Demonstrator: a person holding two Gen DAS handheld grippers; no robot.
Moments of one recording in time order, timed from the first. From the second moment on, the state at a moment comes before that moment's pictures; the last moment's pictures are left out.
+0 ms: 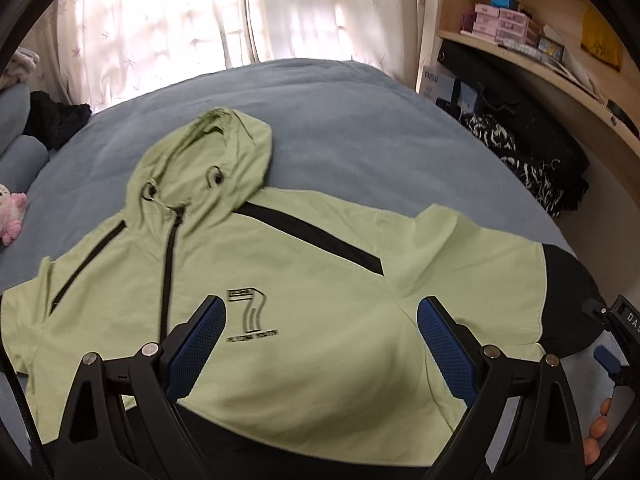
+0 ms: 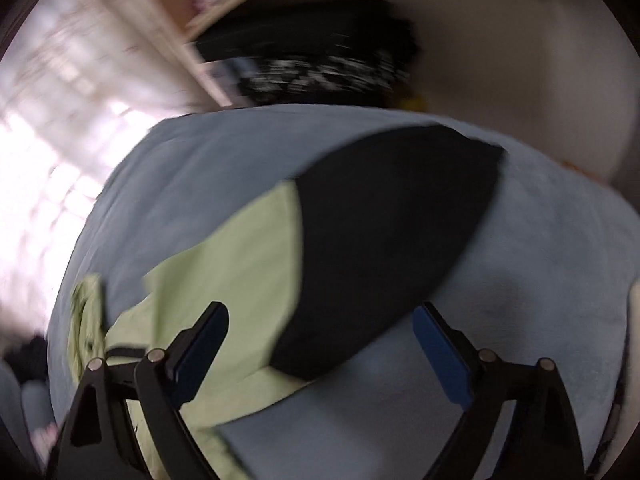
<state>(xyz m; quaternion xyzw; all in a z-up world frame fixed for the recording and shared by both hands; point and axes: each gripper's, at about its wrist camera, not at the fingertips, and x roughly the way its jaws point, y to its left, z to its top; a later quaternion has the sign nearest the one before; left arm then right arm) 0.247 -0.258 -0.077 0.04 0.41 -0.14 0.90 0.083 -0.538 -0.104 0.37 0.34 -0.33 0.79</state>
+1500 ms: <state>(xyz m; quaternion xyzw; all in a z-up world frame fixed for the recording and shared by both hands) 0.213 -0.029 -0.129 -0.12 0.47 -0.08 0.87 0.166 -0.212 -0.135 0.06 0.49 0.08 0.87</state>
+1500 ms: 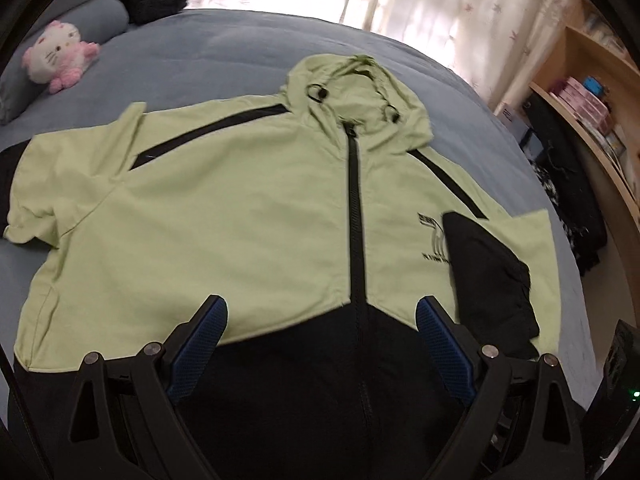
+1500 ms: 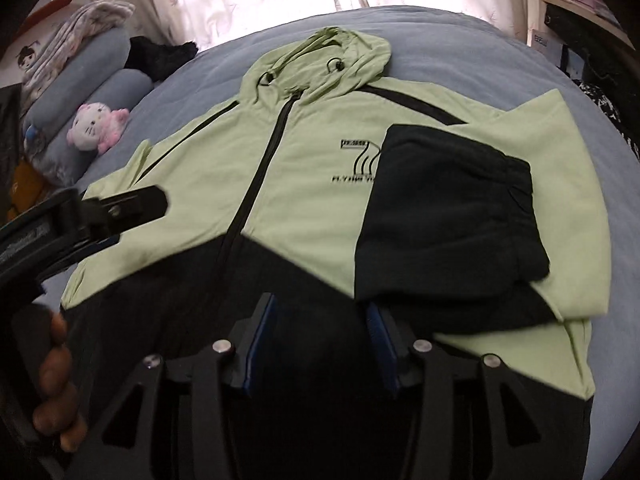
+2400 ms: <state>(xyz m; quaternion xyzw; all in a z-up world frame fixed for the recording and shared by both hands) 0.208 -0.231 -0.166 0.12 0.48 -0.21 0.84 0.097 -0.365 -0.132 0.23 0.44 -0.05 0.87</state>
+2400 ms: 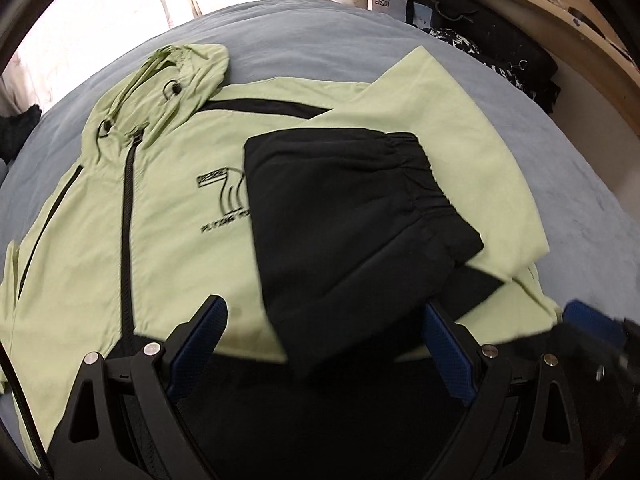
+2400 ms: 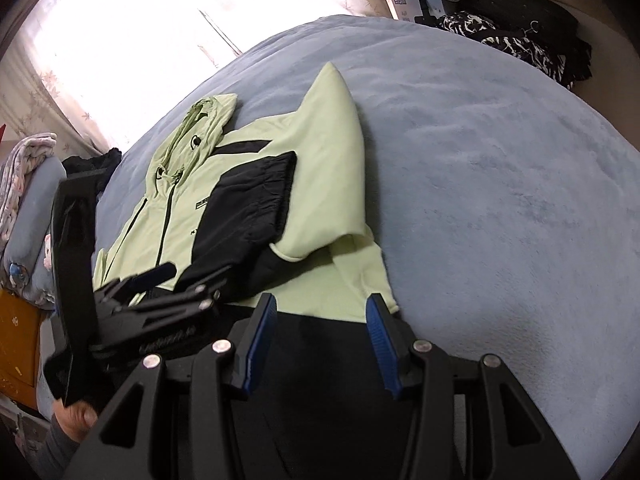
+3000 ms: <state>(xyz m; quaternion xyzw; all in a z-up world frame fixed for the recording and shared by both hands) 0.253 -0.078 -0.112 -0.17 0.42 -0.10 0.88 0.095 -0.355 -0.133 0.23 0.43 -0.05 0.87</state>
